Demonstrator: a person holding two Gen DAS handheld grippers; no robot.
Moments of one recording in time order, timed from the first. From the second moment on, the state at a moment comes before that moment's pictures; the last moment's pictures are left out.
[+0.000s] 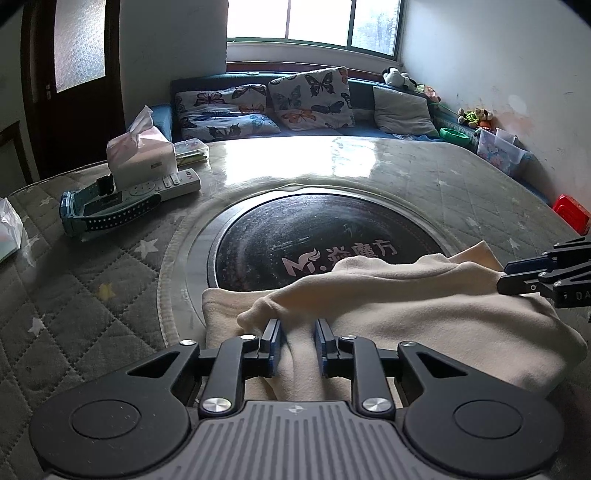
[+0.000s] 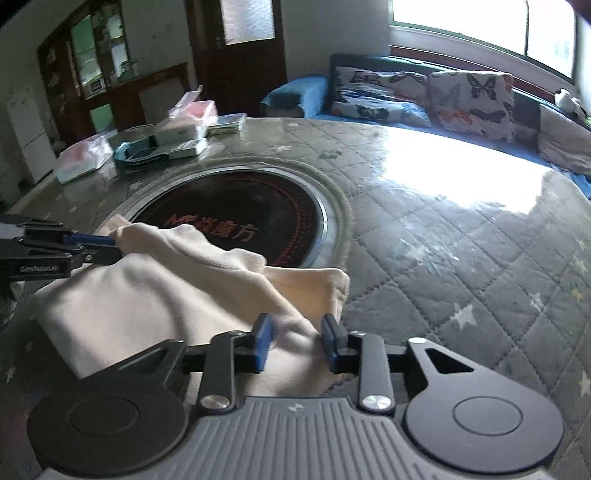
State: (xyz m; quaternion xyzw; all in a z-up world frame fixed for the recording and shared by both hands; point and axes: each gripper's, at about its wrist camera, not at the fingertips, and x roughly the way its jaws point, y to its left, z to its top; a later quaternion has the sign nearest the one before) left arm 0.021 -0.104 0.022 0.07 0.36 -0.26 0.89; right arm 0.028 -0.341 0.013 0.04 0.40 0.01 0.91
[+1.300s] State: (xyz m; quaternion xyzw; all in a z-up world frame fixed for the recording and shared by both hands) left arm -0.027 -0.103 0.040 0.09 0.33 -0.30 0.89; right arm 0.021 -0.304 0.046 -0.03 0.39 0.09 0.92
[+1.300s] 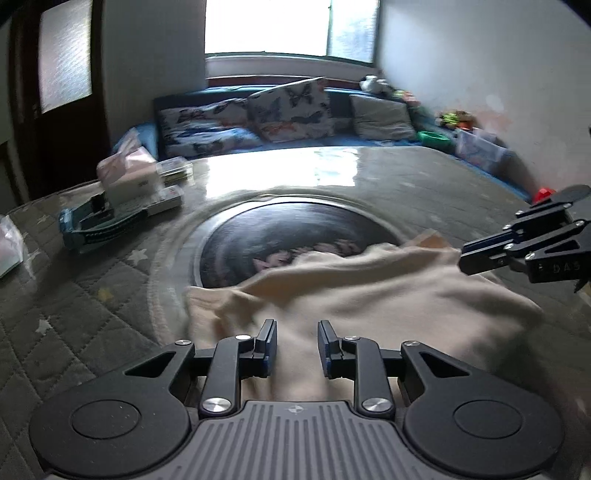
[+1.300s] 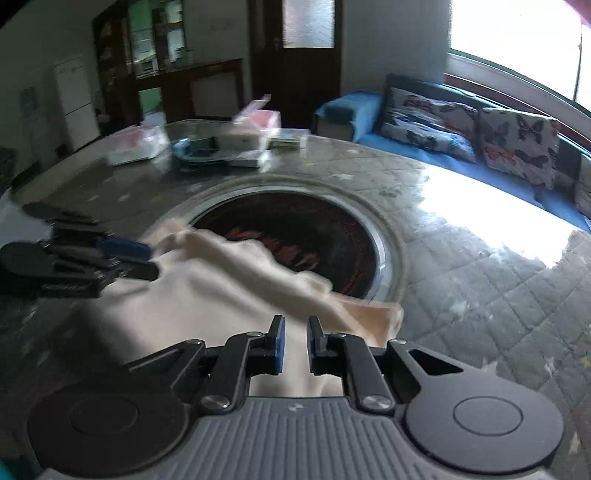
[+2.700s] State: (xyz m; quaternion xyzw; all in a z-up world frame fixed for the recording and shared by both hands) left arm -0.072 -0.087 0.039 0.05 0.37 -0.34 0.86; right arm -0.049 -0.292 0.030 -0.07 0.40 0.10 0.91
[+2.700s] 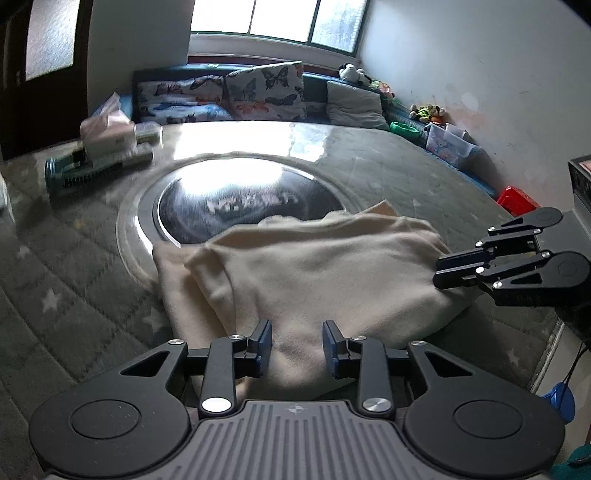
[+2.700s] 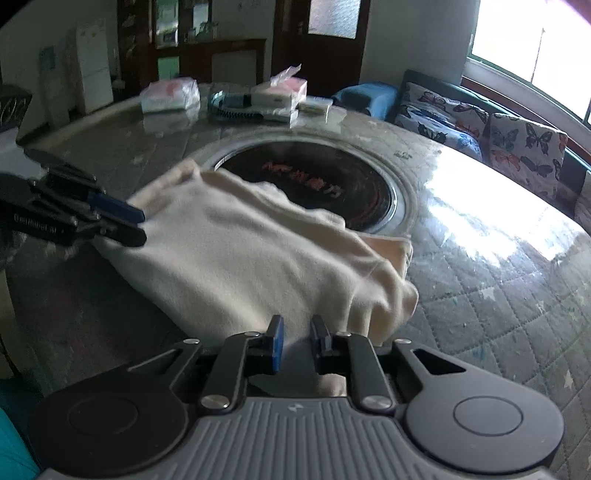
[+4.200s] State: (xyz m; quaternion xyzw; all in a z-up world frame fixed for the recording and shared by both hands) left arm -0.061 -0.086 0.046 0.07 0.34 -0.29 0.89; right arm -0.036 -0.293 0.019 -0.04 0.38 0.08 0.92
